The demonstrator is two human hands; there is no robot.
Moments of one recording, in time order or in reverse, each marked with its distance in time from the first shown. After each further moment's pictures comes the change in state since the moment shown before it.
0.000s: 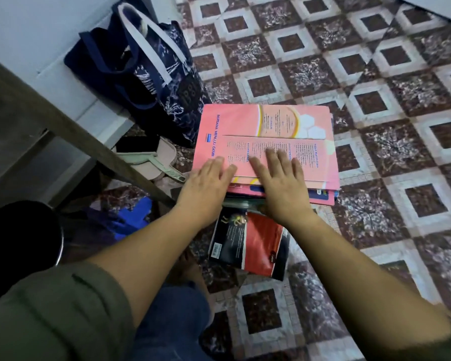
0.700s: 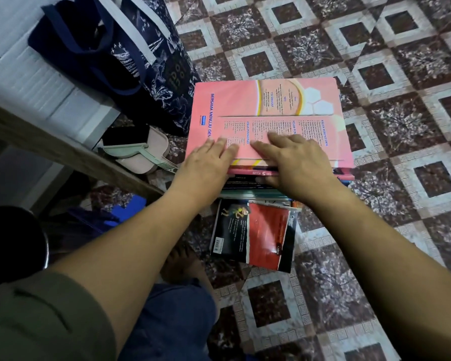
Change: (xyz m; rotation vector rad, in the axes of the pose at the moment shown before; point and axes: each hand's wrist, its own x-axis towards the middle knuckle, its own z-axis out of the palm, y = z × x) left_hand 0.033 -0.016 0.010 -0.098 0.087 0.097; right_hand 0.011 0.015 -0.035 0.018 -0.001 -0.073
